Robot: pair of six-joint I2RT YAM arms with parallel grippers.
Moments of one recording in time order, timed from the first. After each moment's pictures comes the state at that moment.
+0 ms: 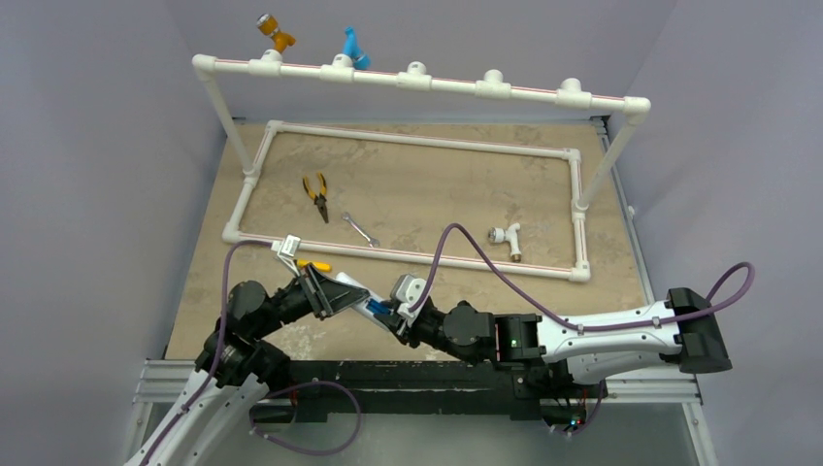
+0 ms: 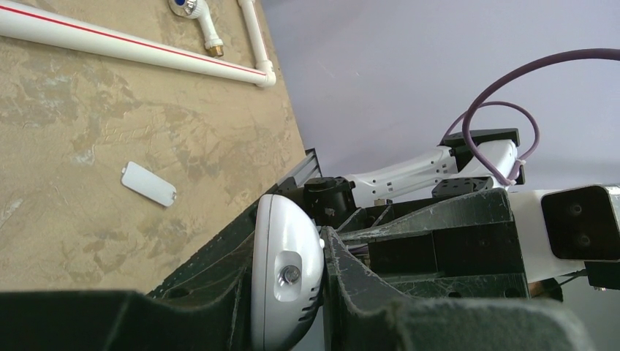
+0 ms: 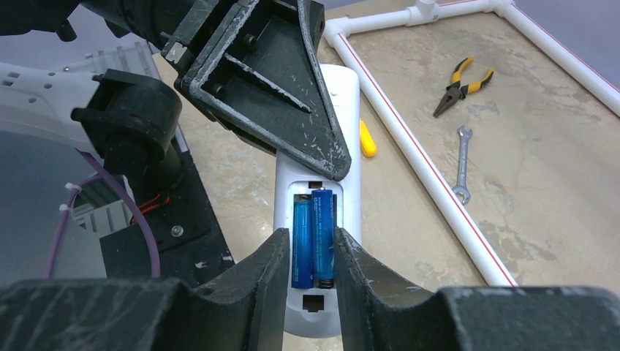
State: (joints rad) left arm -0.53 0.20 0.34 -0.22 0.47 -1.15; right arm 1.53 1.13 0.74 0.22 0.48 0.05
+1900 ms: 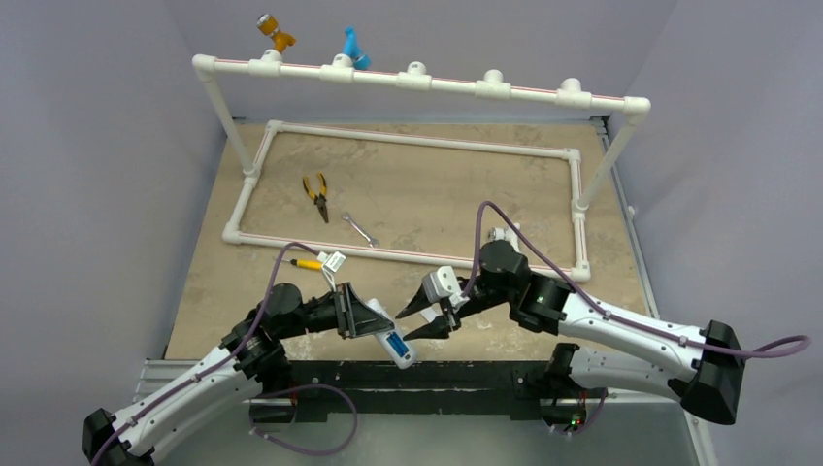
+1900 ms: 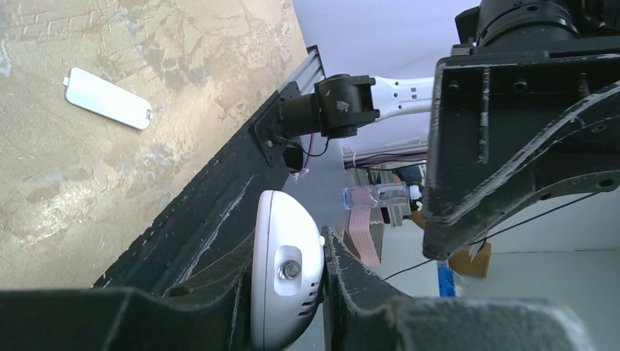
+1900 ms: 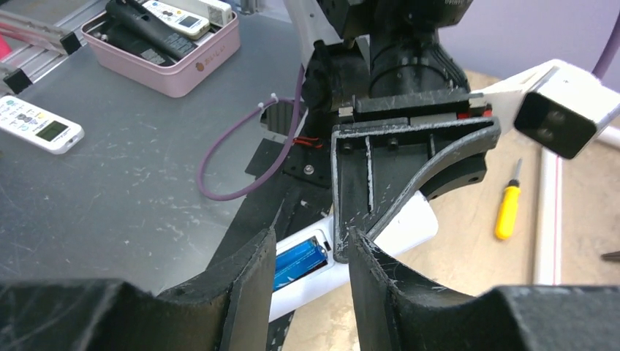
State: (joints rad) left arm -0.81 0.39 0.21 0.01 0.47 -1.14; right arm 1.05 1.00 0.71 0.07 -0.80 -0.22
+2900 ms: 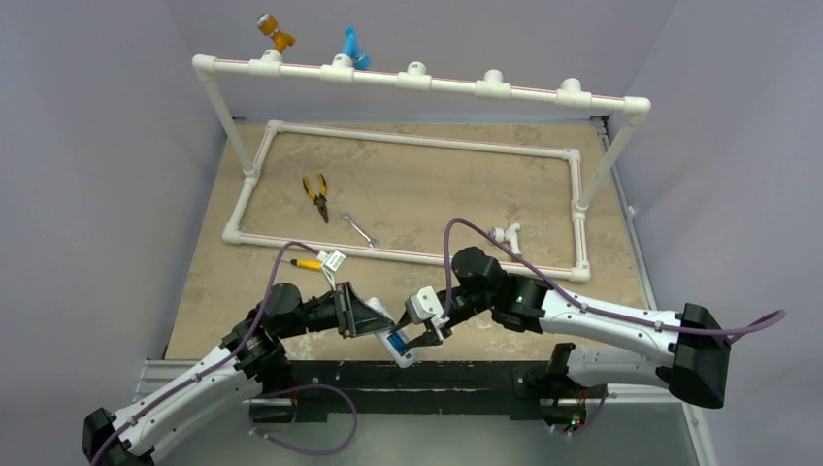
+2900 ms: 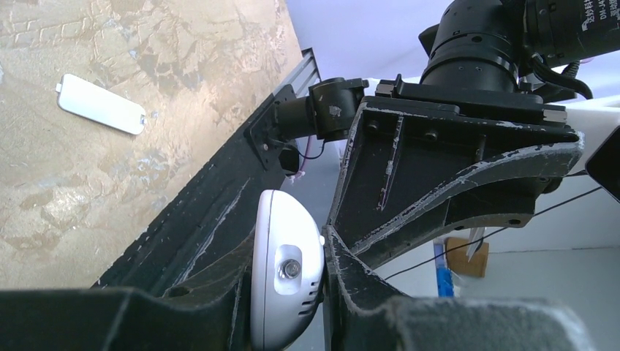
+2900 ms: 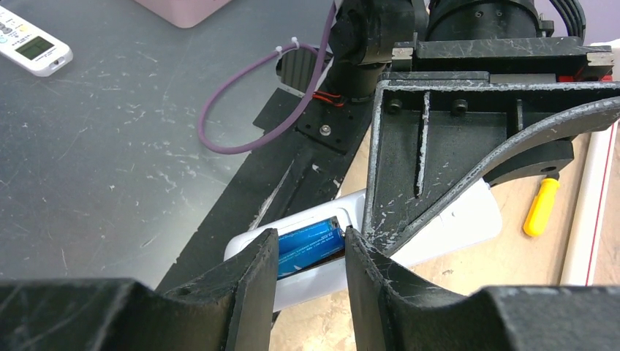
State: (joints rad) left arm -0.81 0.39 0.21 0.04 0.47 -1.15; right arm 1.10 1.11 0.71 -0.01 -0.80 -0.45
